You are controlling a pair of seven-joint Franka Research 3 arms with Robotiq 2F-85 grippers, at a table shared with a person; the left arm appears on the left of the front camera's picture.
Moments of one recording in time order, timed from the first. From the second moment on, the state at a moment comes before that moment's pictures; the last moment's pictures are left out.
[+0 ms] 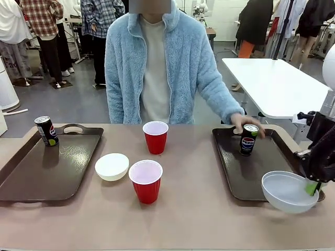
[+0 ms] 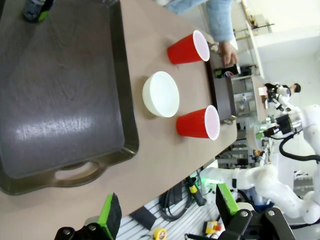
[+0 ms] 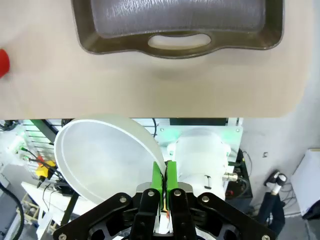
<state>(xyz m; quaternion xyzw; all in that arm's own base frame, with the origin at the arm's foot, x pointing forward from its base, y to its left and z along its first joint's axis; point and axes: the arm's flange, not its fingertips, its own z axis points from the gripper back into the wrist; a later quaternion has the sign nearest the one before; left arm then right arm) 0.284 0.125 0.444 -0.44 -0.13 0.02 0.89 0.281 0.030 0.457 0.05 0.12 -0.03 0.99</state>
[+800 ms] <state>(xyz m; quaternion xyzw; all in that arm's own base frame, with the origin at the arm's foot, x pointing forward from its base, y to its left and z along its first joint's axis) 0.284 0.125 0.444 -0.44 -0.13 0.02 0.89 0.412 -0.001 0.372 0.09 0.05 -0.12 0.99</state>
